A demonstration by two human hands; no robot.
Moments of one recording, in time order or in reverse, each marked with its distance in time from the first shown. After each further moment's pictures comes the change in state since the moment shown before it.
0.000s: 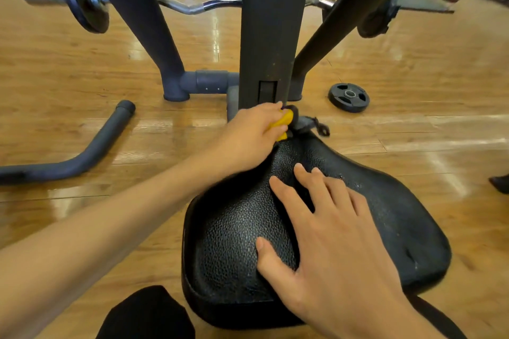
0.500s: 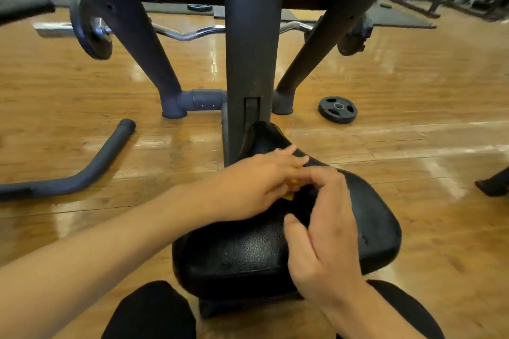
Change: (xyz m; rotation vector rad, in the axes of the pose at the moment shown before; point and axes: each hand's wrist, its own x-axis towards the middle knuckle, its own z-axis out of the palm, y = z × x) left_hand -0.060 0.064 -0.005 0.133 -0.263 0.370; right_hand -0.014 0.021 -0.005 0.737 0.503 -0.040
